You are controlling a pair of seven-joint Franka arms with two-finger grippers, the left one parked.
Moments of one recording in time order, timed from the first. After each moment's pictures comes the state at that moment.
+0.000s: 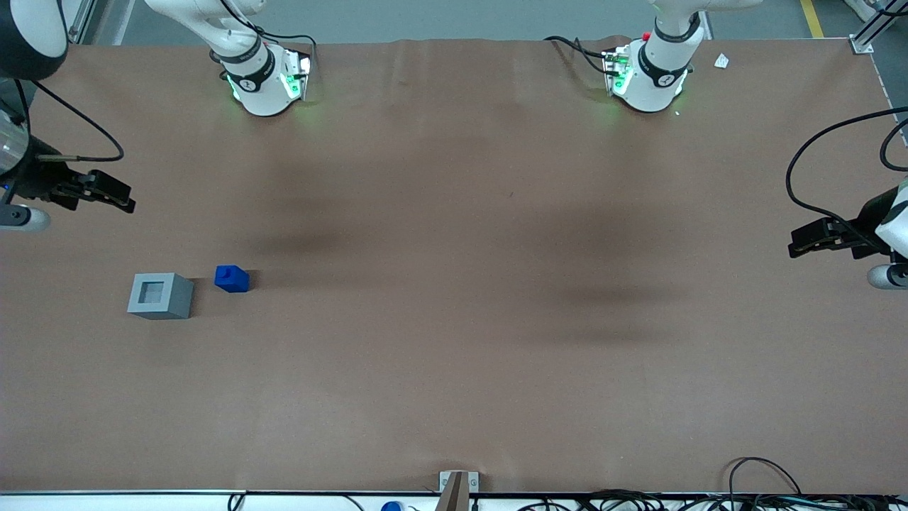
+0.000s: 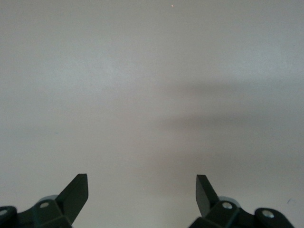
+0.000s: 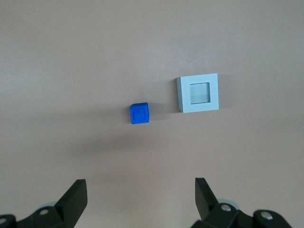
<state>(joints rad) -0.02 -0.02 -0.03 -1.77 0.00 1.70 0.02</state>
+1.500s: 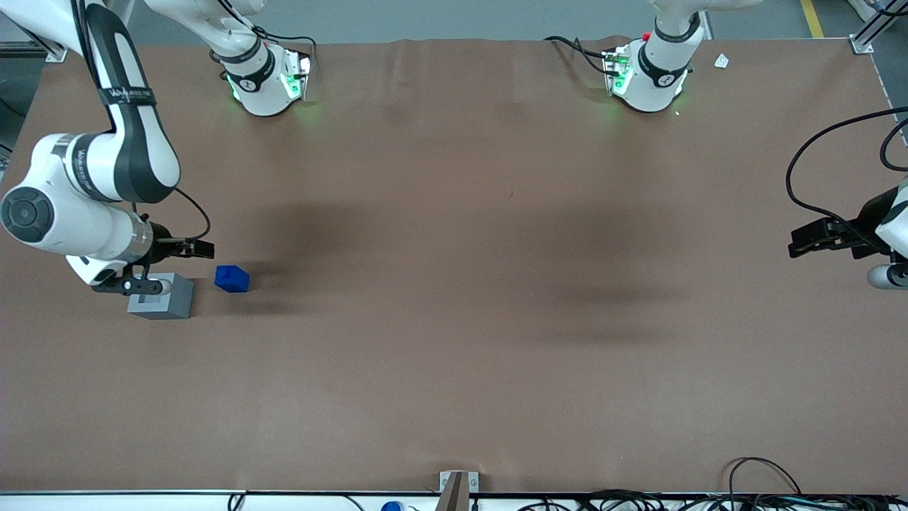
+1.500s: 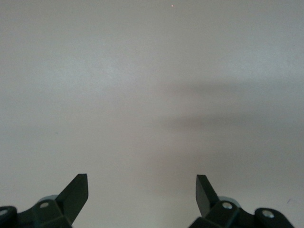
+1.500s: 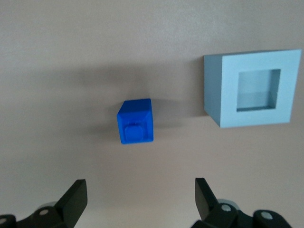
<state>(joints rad) -0.01 0.24 -0.02 -1.98 0.00 2.02 0.02</state>
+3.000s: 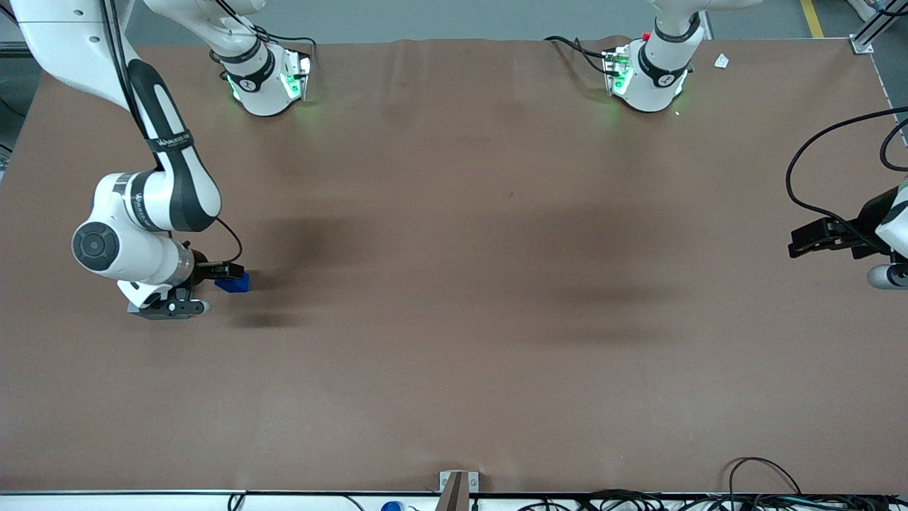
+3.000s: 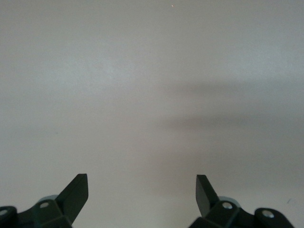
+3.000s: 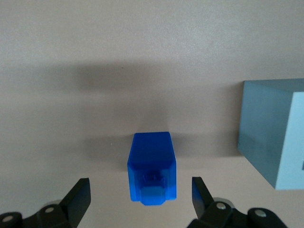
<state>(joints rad) 0.02 0.39 -0.01 -2.00 0.00 2.23 0.01</state>
